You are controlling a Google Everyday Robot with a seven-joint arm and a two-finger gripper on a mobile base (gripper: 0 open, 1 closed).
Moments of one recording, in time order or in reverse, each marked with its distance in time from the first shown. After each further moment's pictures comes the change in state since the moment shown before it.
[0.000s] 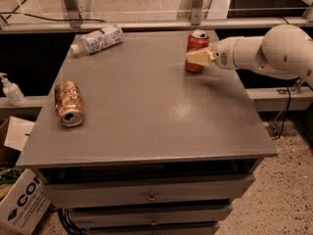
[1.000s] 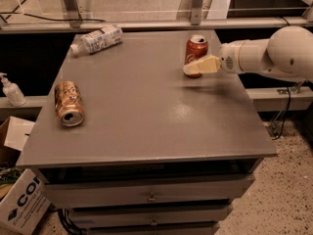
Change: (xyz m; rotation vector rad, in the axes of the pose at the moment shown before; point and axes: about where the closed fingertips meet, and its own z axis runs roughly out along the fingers) arm 0.018 -0.003 -0.020 0.032 0.060 -0.018
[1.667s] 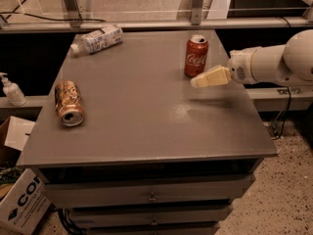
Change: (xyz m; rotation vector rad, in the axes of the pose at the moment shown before) arm 0.024 0.024 -0.046 -0.004 0.076 -0.059
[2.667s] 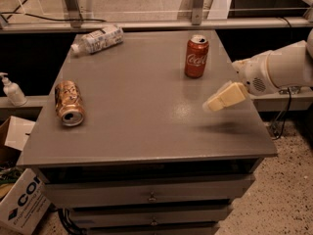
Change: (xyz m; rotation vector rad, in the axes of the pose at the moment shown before) arm 0.023 0.061 -0.059 -0.160 0.192 -0.159
